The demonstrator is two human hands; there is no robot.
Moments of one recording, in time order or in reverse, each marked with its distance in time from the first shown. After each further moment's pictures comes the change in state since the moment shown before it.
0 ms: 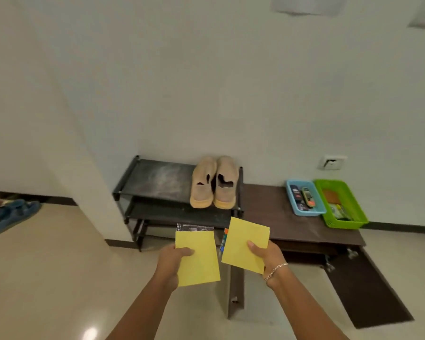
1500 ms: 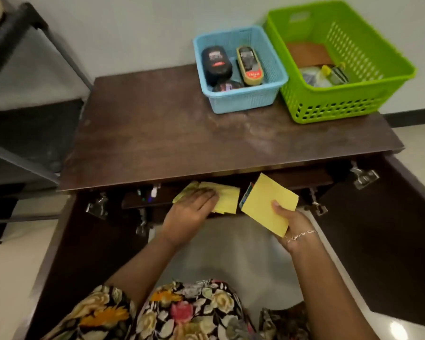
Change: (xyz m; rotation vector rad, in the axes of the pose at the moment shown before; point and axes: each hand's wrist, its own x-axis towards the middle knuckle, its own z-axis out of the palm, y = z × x) left_hand 0.460 -0.345 0.407 1.537 -0.219 1.629; right_hand 0.488 0.206 -0.446 0.438 0.137 0.185
